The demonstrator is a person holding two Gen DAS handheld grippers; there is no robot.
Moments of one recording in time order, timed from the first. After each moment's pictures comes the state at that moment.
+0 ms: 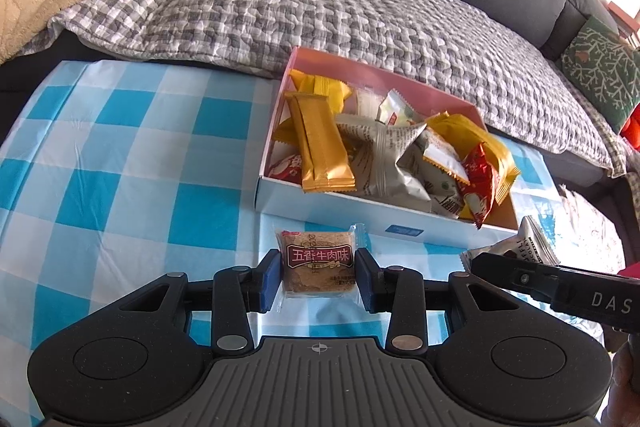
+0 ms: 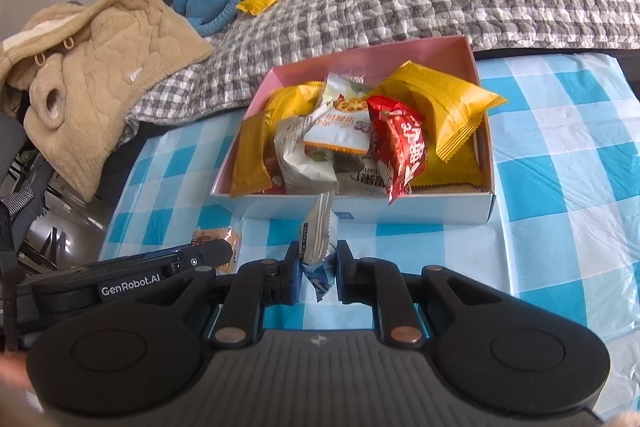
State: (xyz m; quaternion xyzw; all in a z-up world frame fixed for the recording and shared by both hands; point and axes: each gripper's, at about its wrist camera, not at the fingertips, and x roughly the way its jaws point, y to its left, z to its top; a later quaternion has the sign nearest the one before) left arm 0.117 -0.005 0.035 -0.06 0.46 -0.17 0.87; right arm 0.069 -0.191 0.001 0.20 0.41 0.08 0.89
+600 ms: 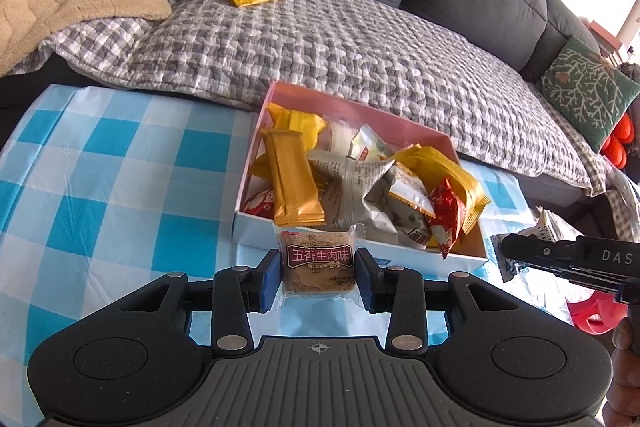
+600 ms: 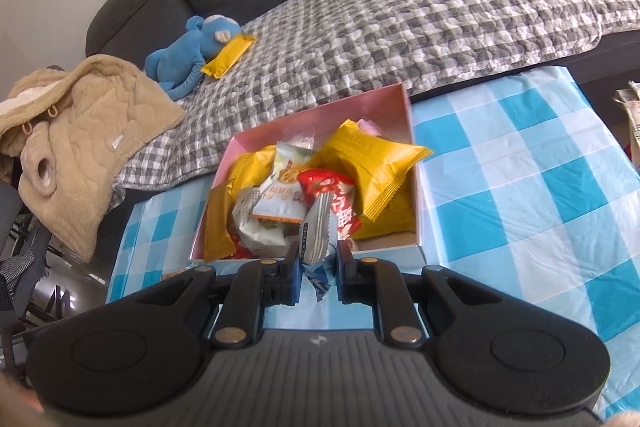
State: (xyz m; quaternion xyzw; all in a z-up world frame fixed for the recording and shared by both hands) left arm 0.116 -0.010 0.056 -0.08 0.43 -0.19 0.88; right arm 0.061 -0.240 0.014 0.25 0.36 0.04 0.90
